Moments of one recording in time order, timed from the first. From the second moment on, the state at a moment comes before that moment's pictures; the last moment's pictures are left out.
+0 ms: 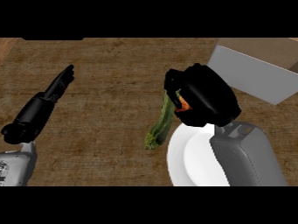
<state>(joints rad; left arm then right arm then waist) -0.21 0.25 0.04 -1.56 -0.13 -0.24 -0.05 -0.52 -0.01 0.18 -1.65 1.14 0.32 -0.14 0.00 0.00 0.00</state>
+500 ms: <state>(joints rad) -0.22 0.23 0.03 -1.56 -0.15 -0.24 -0.05 -0.75 -0.05 -0.15 -1.52 1.01 0.27 0.08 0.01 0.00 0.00</state>
